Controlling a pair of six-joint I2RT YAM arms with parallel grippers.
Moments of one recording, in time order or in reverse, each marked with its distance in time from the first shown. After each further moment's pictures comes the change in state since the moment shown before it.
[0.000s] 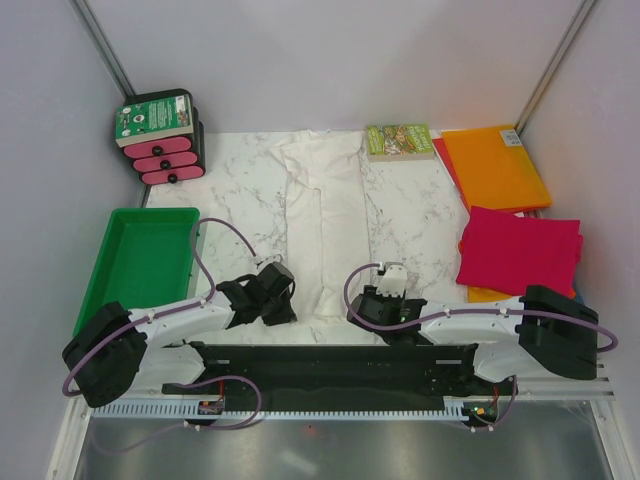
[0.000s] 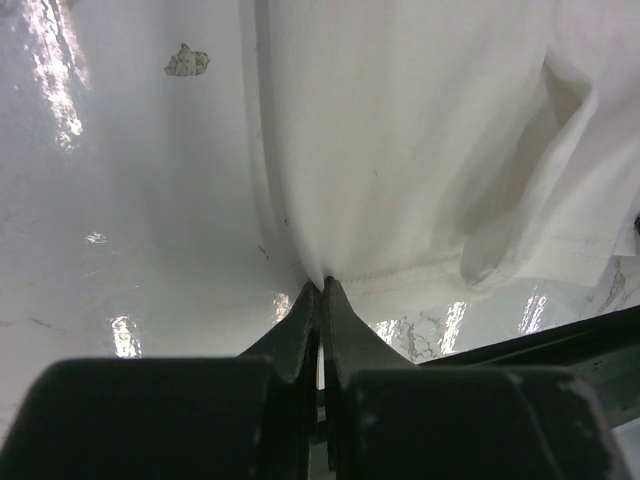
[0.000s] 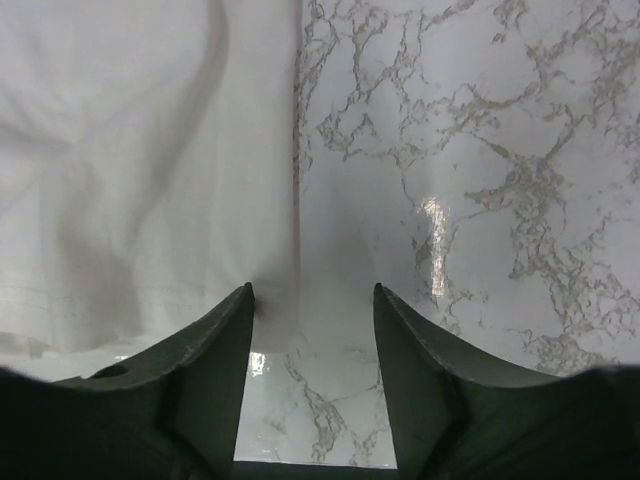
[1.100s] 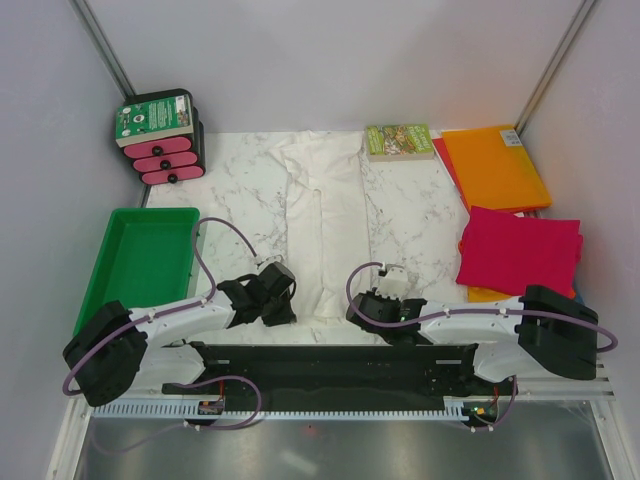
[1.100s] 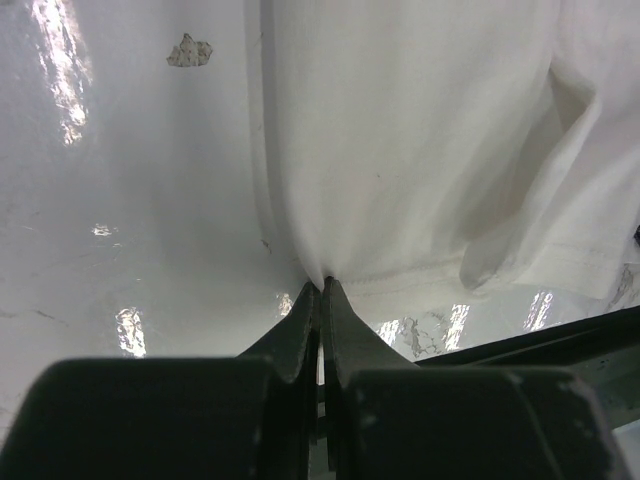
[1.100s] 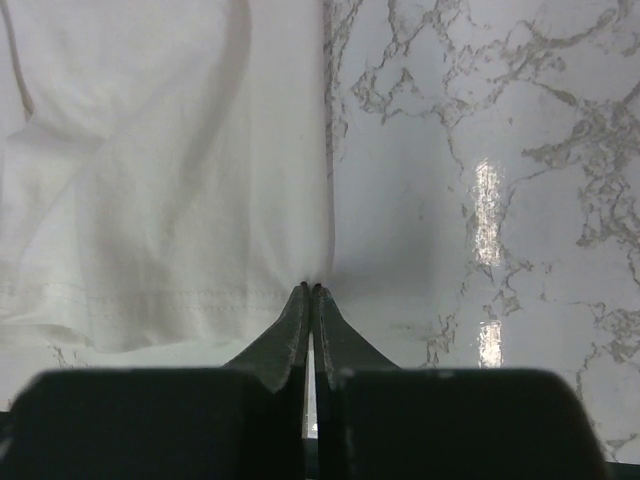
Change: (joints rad) left arm -0.005 0.005 0.011 -0.025 -0.003 0.000; right arm -0.001 0.006 0.000 0.016 -0.087 0.104
